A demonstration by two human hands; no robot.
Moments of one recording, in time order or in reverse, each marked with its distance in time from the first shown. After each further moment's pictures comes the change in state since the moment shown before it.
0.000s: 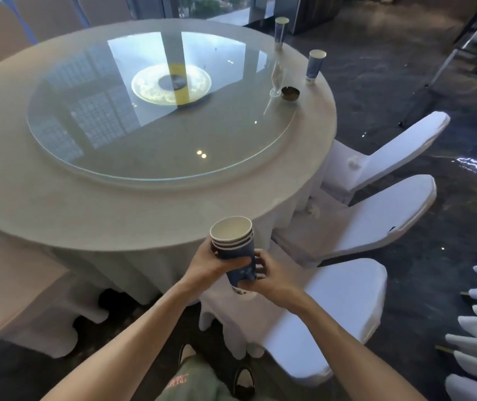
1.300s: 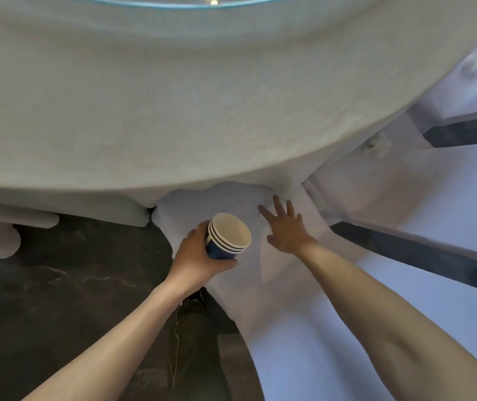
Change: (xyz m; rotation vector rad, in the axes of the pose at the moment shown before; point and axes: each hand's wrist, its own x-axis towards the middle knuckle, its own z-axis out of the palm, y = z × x) left_hand 0.148 -0.296 0.048 0.257 0.036 -0.360; right_hand 0.298 0.288 -0.048 -1.269 -0.378 0.288
